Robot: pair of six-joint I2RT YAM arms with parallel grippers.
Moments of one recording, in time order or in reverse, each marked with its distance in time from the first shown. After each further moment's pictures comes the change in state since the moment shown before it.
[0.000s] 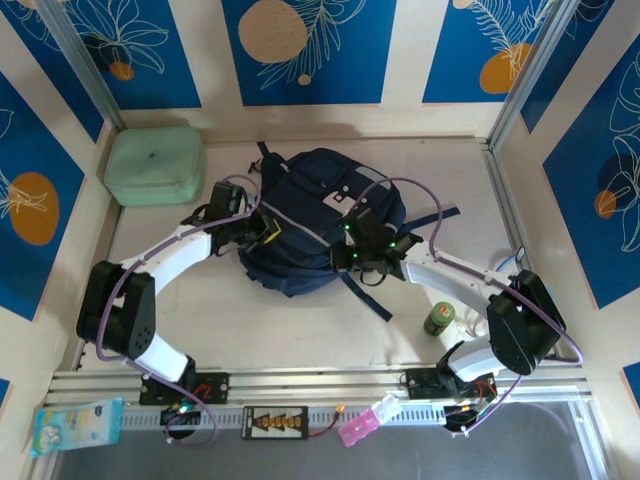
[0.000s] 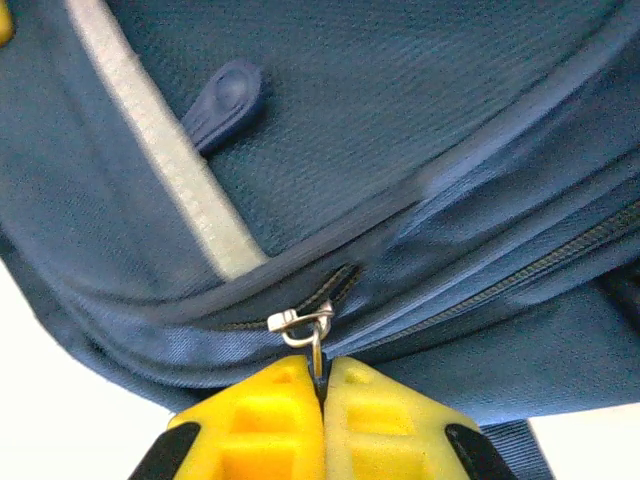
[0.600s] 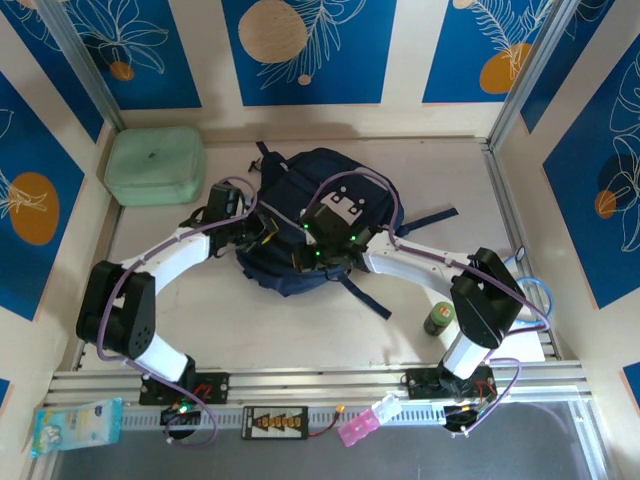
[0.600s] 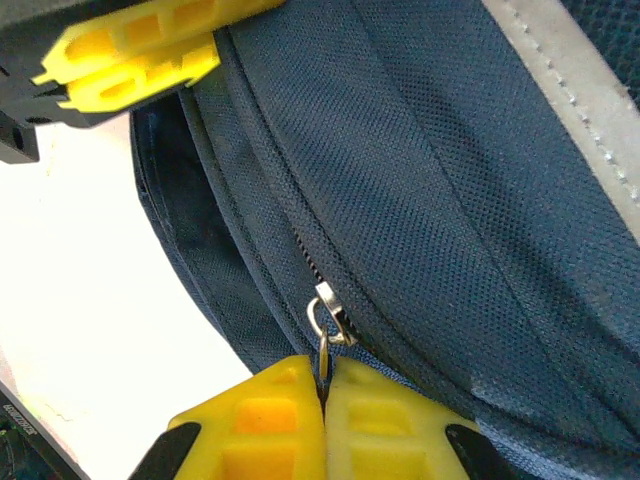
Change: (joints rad) left arm 0.006 -0.002 -0.030 0.047 -0.012 -0.037; right arm 0.174 0.222 0.240 0.000 -0.043 0.019
